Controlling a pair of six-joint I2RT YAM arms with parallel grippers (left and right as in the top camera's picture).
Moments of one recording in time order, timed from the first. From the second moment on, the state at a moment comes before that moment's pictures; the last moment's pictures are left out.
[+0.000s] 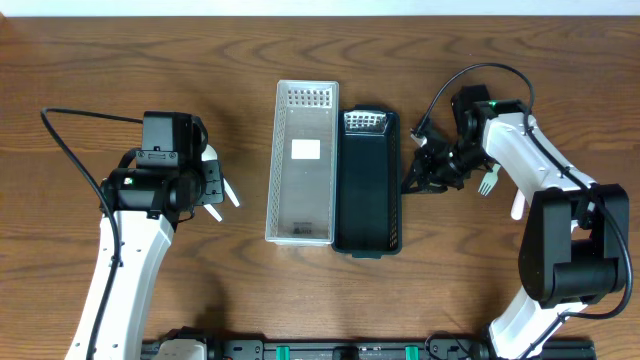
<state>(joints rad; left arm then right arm) -0.06 1.25 1.08 -0.97 -0.03 -0.16 0.11 1.89 1.29 -1.06 -0.64 -0.03</state>
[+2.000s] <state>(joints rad) -0.06 1.25 1.08 -0.97 -0.03 -0.16 -0.11 1.91 1.26 -0.84 0.05 0.33</state>
